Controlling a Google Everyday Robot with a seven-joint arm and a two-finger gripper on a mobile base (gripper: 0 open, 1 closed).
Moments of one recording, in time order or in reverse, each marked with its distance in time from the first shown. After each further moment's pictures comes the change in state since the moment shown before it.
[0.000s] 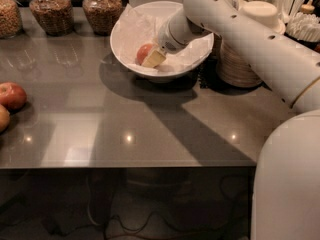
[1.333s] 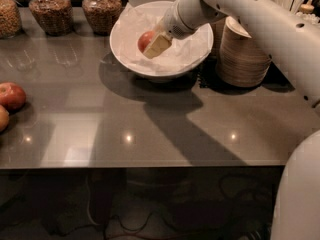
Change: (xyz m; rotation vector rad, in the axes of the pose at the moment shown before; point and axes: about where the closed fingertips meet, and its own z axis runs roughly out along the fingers) arm -0.029 -0.009 -0.058 0.040 -0.067 -0.014
